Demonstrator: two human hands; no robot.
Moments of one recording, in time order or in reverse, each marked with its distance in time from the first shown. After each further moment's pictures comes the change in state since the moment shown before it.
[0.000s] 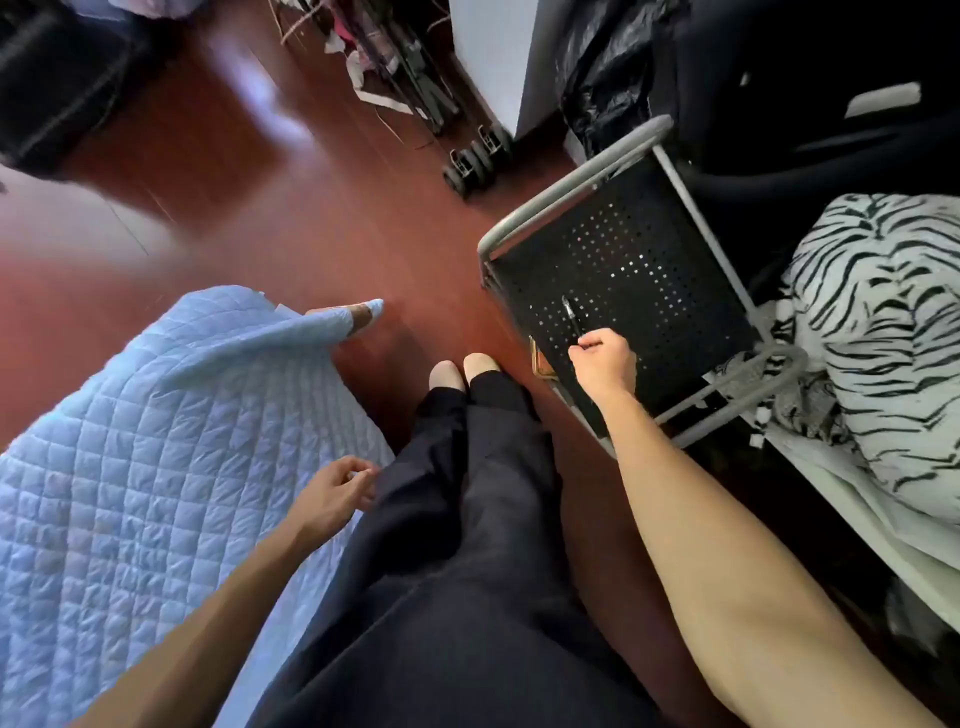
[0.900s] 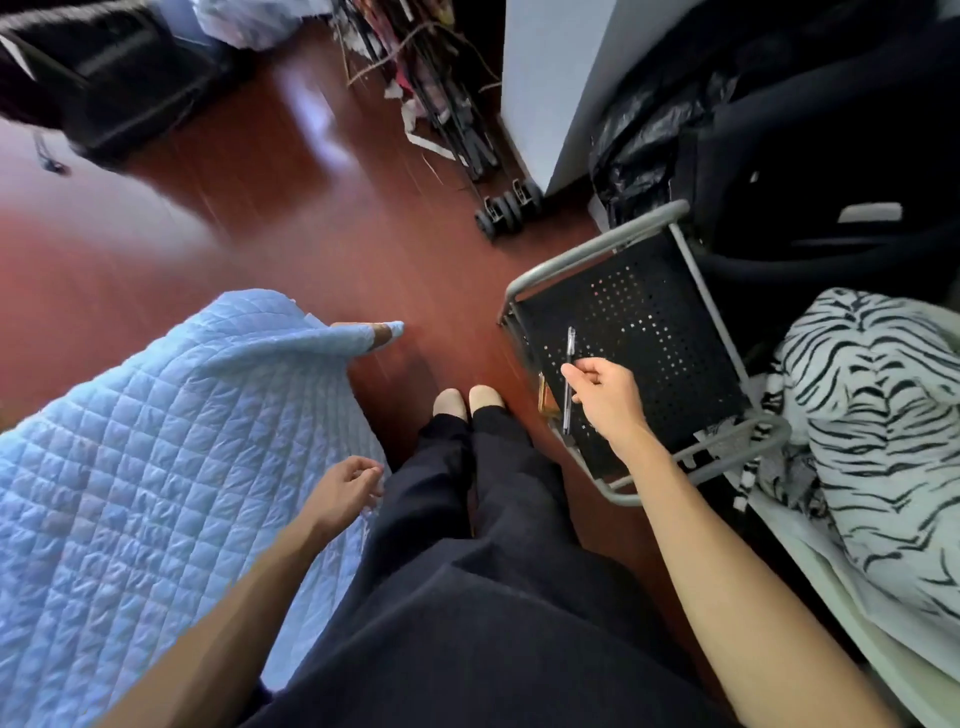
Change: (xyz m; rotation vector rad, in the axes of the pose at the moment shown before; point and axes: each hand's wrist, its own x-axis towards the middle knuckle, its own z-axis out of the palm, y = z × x) left_hand -0.012 -0.001 -0.004 -0.181 0.103 -0.007; right_hand -0.045 -0.042 -0.037 0.092 -0.167 -0.261
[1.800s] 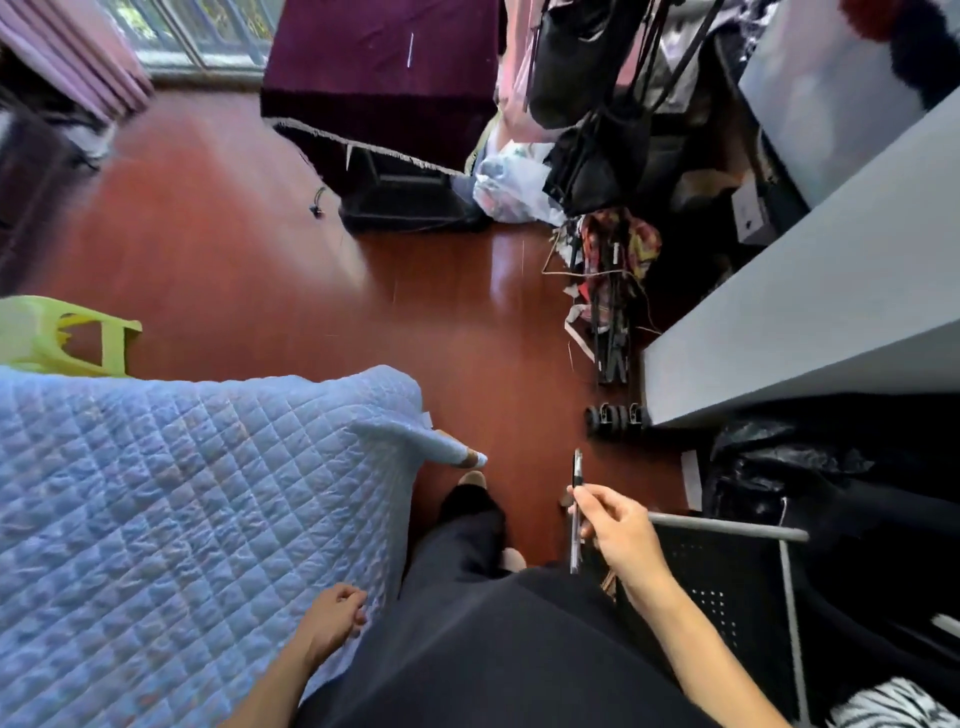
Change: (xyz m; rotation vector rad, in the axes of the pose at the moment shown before) left_hand -0.032 -0.101 -0.075 -0.615 0.210 -0.289; right_hand -0.057 -0.205 0.103 -0.006 -0.367 -0.307
